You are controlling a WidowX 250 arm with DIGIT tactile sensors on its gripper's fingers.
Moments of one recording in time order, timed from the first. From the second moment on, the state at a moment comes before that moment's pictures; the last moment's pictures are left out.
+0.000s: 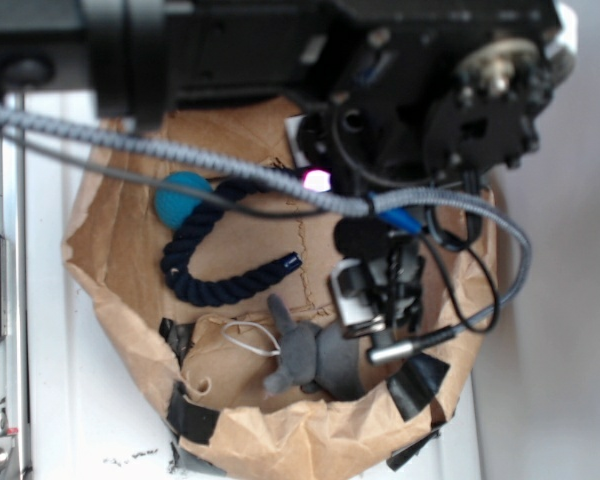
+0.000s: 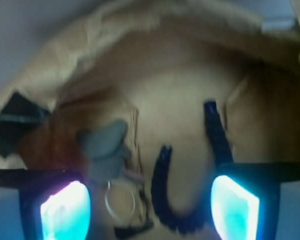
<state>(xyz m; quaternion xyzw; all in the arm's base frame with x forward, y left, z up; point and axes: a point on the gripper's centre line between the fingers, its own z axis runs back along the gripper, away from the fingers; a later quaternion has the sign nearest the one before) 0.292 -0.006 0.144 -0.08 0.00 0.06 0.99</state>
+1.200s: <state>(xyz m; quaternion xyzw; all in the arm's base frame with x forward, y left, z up) 0.191 -0.039 0.054 -0.02 0.04 0.04 1.00</state>
